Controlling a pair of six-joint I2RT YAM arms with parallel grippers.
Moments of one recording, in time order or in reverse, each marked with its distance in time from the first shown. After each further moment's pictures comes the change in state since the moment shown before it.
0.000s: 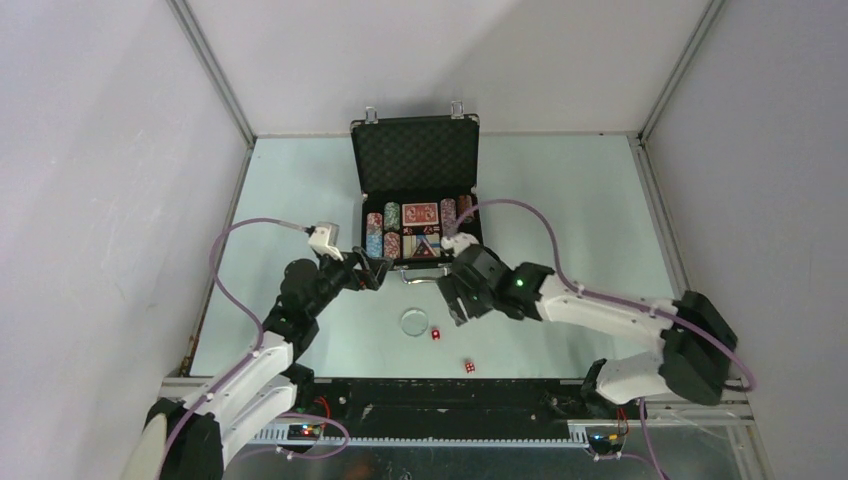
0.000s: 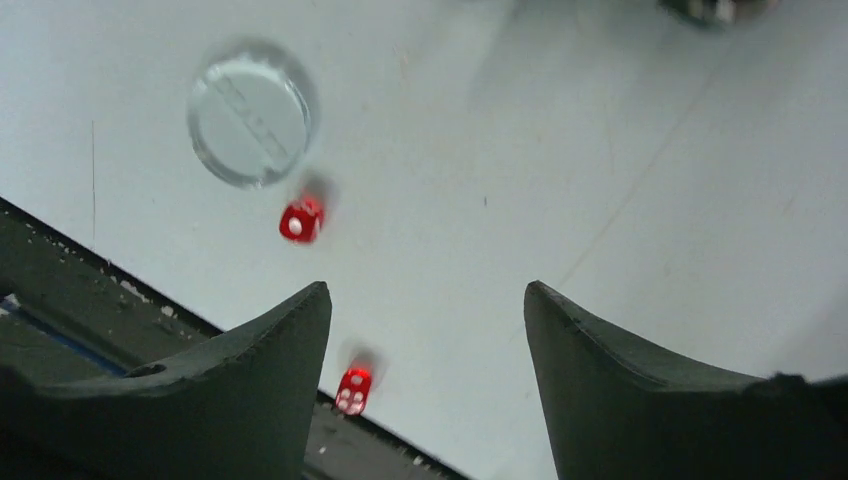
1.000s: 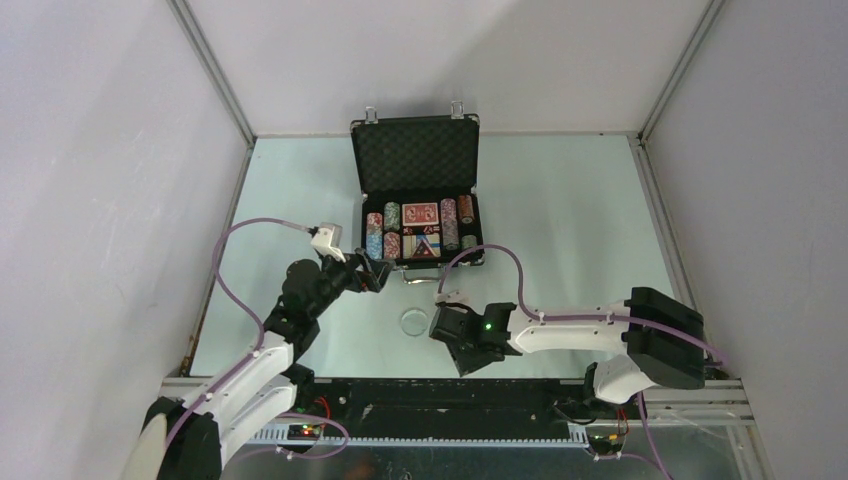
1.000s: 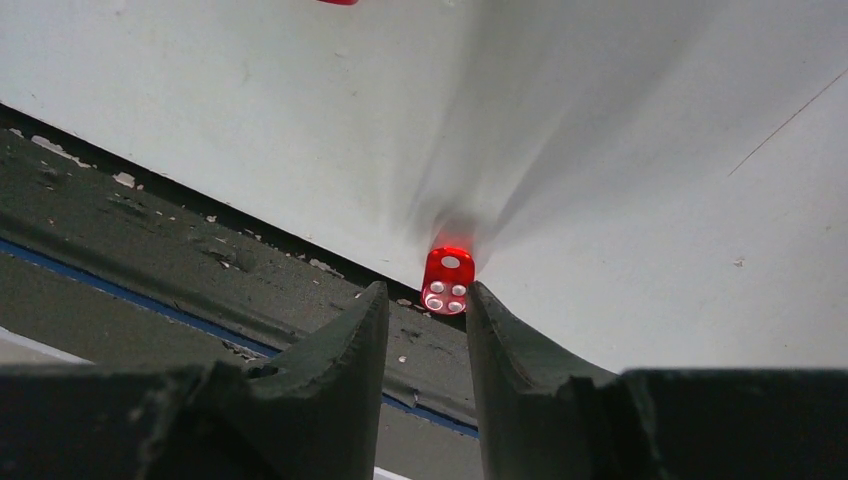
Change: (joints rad) left arm -0.022 0.007 0.000 -0.009 -0.001 0.001; right arm 0.294 0.085 -0.137 -0.112 -0.031 0.464
